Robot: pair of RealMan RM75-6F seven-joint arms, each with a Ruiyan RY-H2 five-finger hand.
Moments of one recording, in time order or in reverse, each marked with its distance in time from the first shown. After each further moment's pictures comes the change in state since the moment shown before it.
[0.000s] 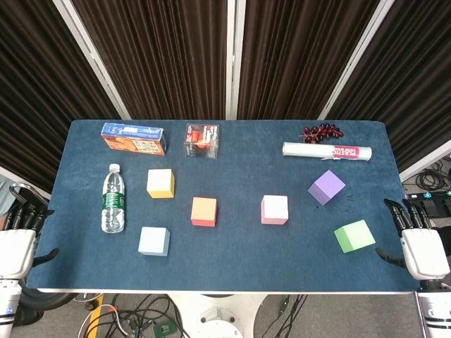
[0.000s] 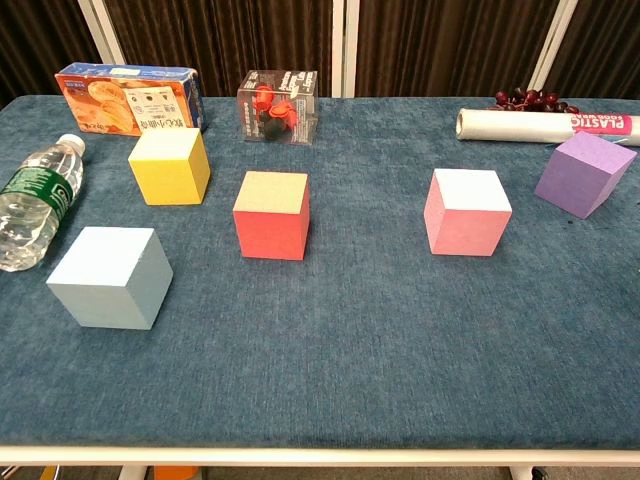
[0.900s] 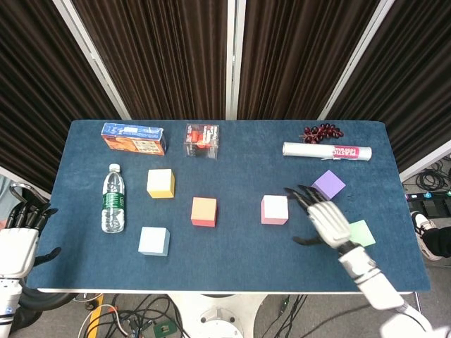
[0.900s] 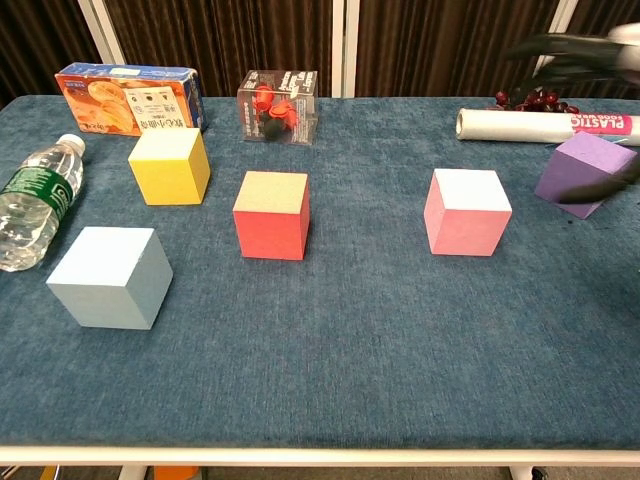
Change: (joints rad) left arm -0.009 0.019 0.003 0.000 0.044 0.006 -0.014; right arm 0.388 -0.140 0.109 -0.165 0.089 -0.450 0.055
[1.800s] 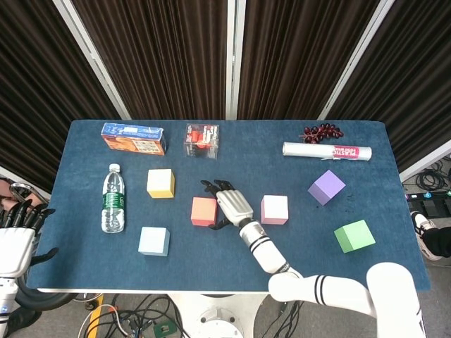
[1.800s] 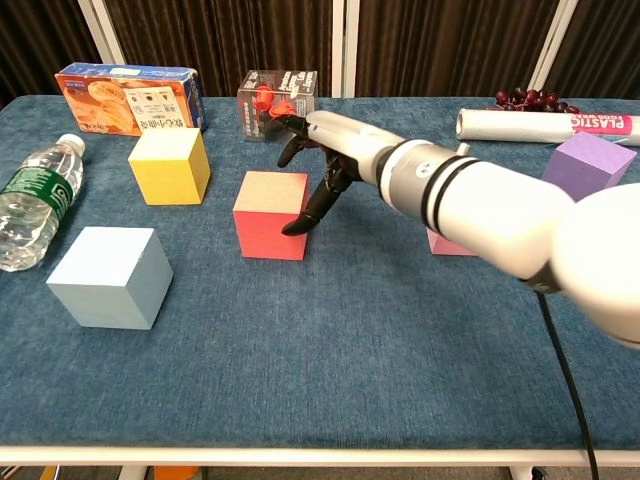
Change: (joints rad) left arm -0.005 -0.002 0.006 0.061 0.002 -0.020 -0.083; right arm 0.441 -0.670 0.166 0.445 0.578 -0.145 -0.318
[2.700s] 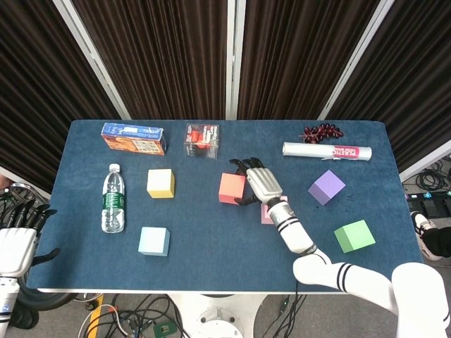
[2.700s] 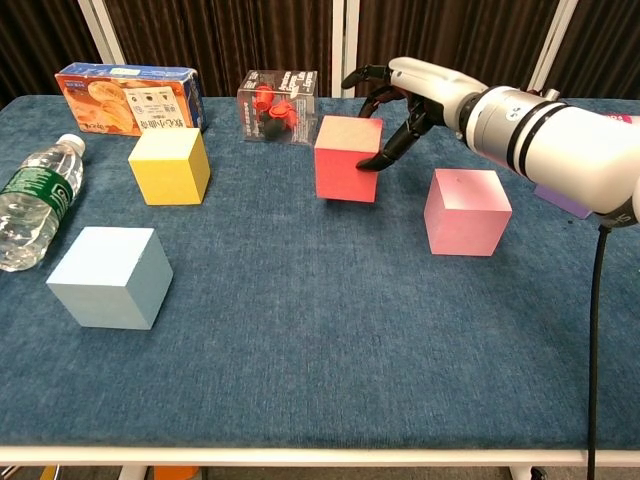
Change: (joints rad) left arm -0.003 -0.011 0.001 0.012 -0.009 -0.013 -0.015; right arm -0.051 0.161 0.000 0.108 -0.170 -0.059 0.226
